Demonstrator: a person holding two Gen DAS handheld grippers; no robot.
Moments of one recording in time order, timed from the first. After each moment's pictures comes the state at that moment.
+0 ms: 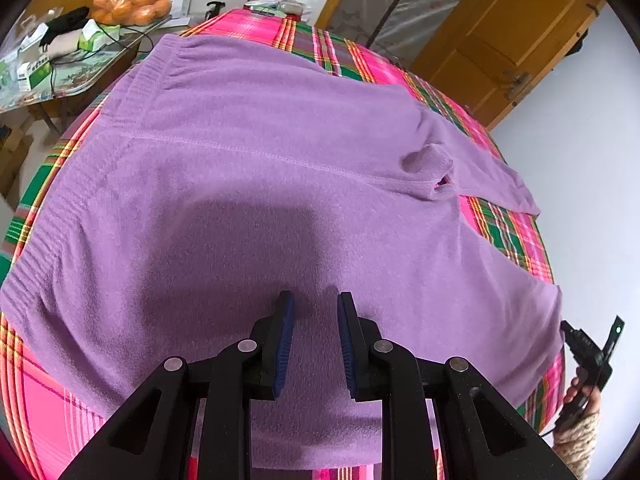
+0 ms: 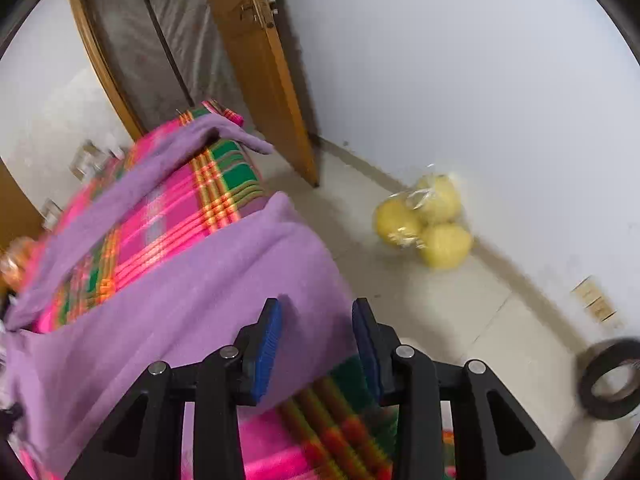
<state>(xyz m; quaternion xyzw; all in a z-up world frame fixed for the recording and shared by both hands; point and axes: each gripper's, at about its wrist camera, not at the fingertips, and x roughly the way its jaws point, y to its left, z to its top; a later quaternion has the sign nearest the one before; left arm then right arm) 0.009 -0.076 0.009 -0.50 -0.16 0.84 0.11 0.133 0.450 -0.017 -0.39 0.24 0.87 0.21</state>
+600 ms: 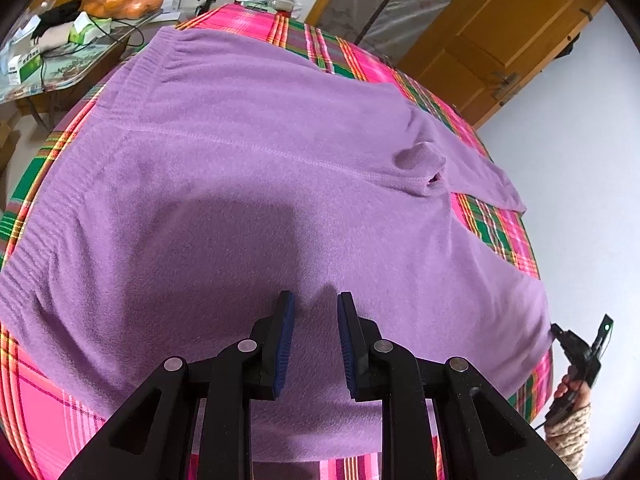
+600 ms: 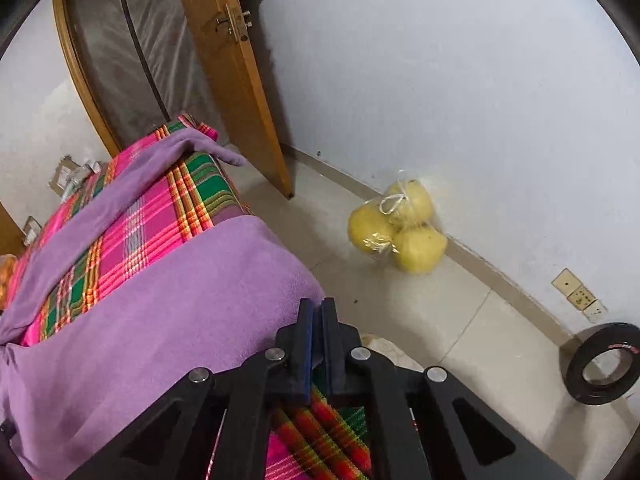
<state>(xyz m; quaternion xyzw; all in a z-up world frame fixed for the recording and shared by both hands) 0.011 -0.087 0.005 -0.50 -0.18 0.84 0.14 0.139 0.450 -0.008 -0.39 0.21 0.85 0.28</state>
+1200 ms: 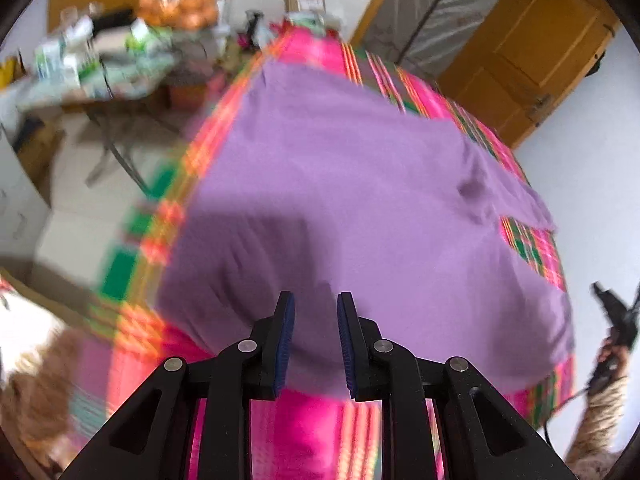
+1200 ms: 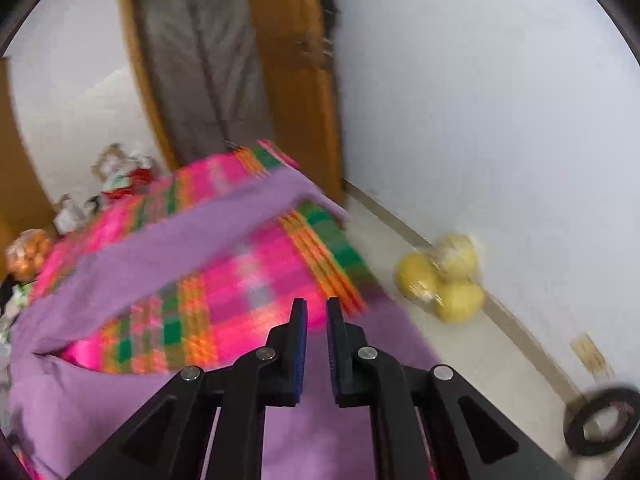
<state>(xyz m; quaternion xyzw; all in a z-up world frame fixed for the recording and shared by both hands) 0.024 -0.168 0.052 -0.47 -0.15 0.87 0.06 0.047 0.369 0.073 -0.34 0.14 0.91 0.19</state>
